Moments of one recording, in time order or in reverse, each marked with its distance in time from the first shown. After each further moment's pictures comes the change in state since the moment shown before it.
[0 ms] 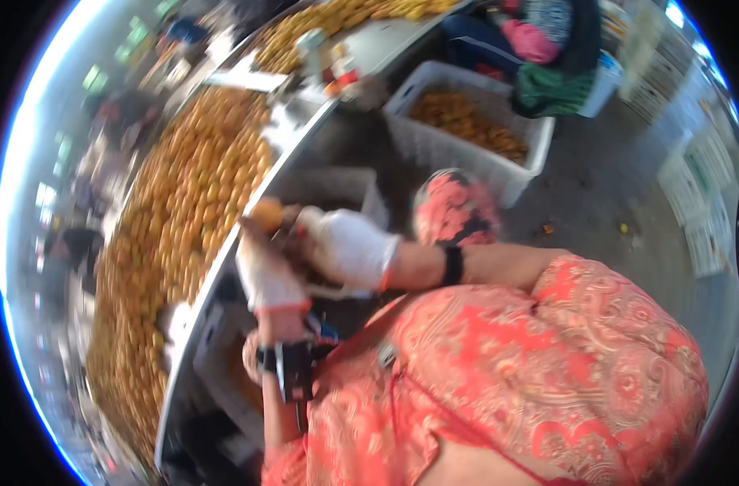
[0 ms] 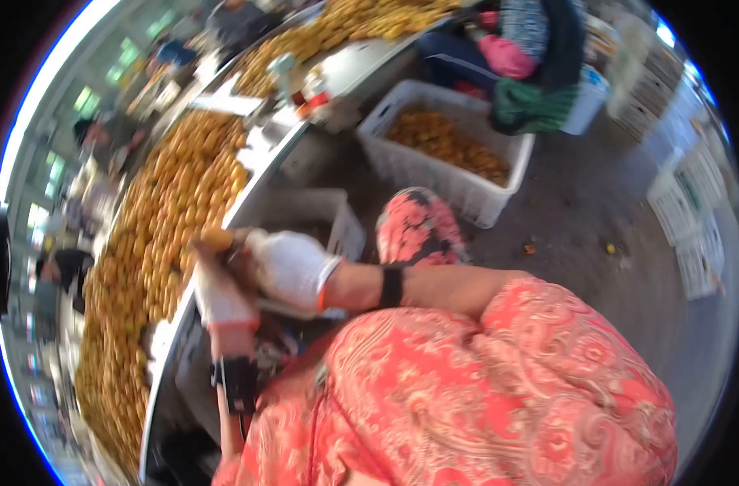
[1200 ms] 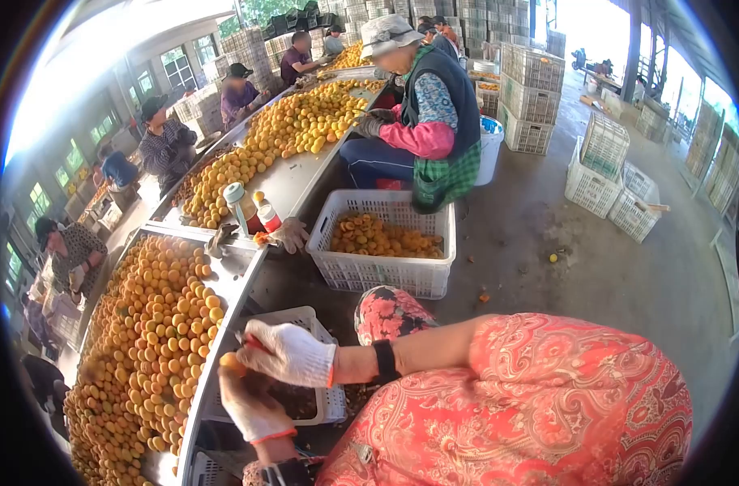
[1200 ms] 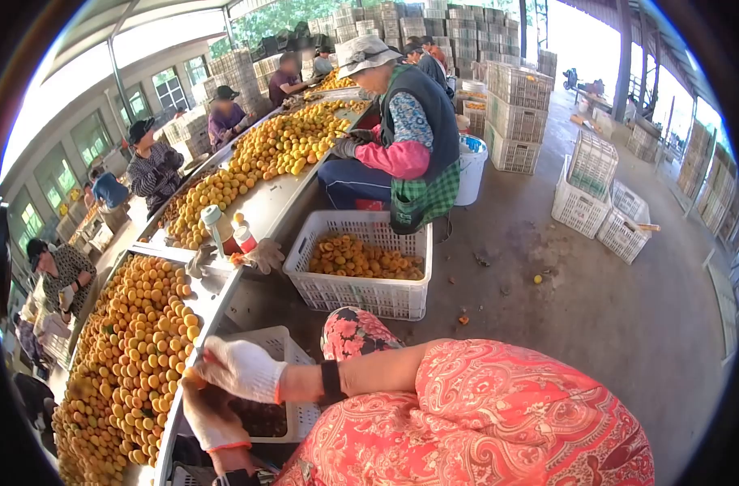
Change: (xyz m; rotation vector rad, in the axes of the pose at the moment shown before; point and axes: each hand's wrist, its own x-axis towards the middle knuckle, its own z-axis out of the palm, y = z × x) left_hand -0.002 -0.016 -0.004 -0.321 -0.178 0.111; right_hand 0.021 -0.033 -0.019 0.130 0.184 0.064
